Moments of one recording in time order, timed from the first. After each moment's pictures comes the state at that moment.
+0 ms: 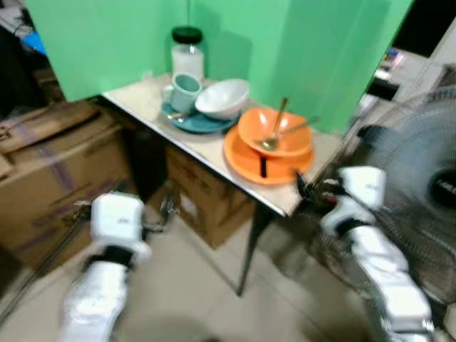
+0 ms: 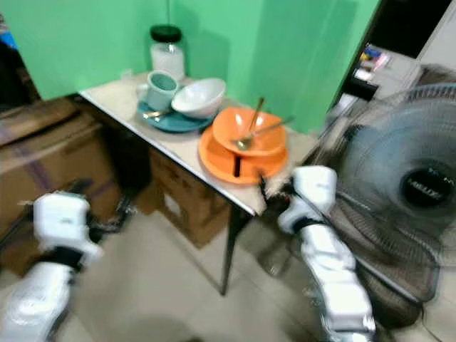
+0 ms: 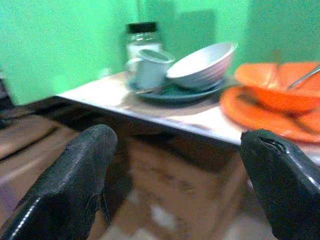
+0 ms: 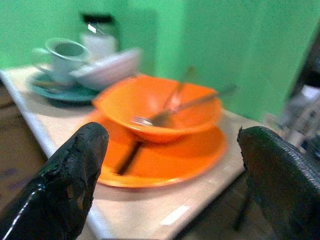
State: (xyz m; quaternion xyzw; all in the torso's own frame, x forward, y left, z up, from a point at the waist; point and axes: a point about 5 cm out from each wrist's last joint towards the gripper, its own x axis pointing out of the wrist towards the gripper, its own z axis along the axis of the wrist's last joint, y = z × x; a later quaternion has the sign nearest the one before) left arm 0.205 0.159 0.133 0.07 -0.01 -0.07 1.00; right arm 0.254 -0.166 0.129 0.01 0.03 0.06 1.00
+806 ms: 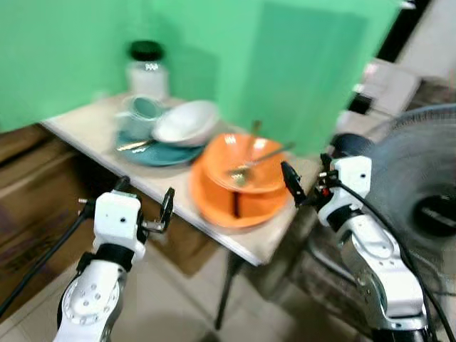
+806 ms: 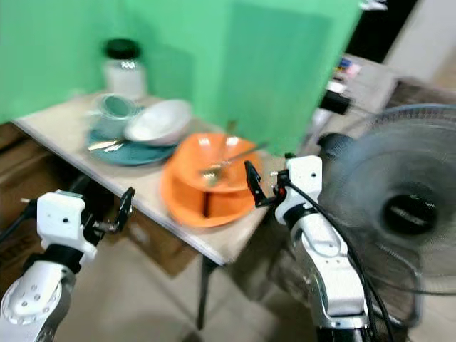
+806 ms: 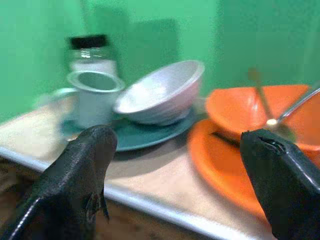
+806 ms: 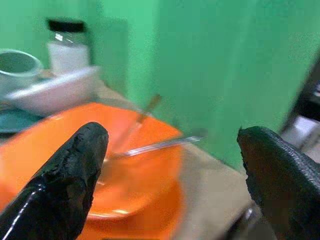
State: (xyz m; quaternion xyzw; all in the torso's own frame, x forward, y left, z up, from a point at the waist) left arm 0.207 0.165 0.137 0.08 -0.01 -0.07 0.99; right arm 0.268 -0.150 0.140 0.00 0.01 0.14 0.99
